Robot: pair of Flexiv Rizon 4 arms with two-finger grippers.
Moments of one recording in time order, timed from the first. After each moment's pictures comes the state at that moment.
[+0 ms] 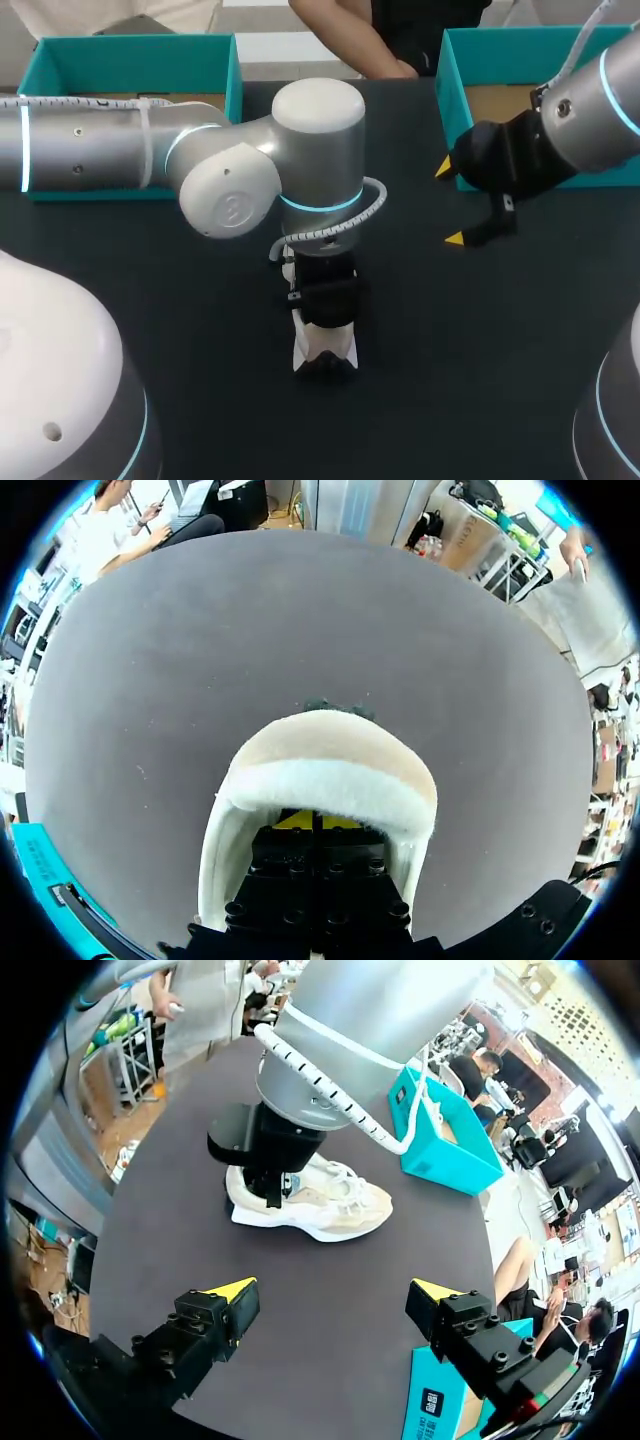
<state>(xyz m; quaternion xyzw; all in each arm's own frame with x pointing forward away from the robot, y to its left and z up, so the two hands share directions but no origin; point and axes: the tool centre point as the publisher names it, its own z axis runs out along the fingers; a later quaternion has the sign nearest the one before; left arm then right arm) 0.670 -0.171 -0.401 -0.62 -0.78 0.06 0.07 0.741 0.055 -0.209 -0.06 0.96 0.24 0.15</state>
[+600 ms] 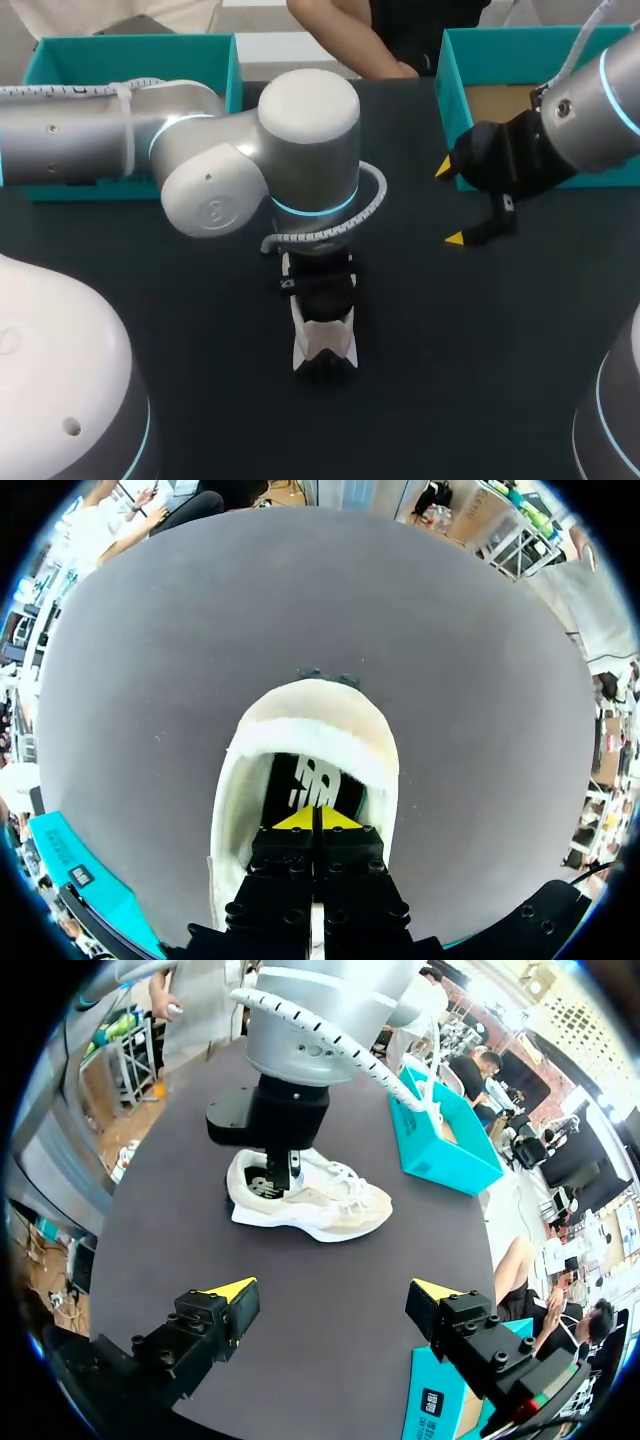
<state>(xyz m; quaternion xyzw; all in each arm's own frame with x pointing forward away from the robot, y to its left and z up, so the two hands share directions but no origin) 0.691 -0.163 -0.377 -0.63 -0.78 0.01 0.00 0.741 0.055 -0.209 -0.06 0.96 0.24 0.15</state>
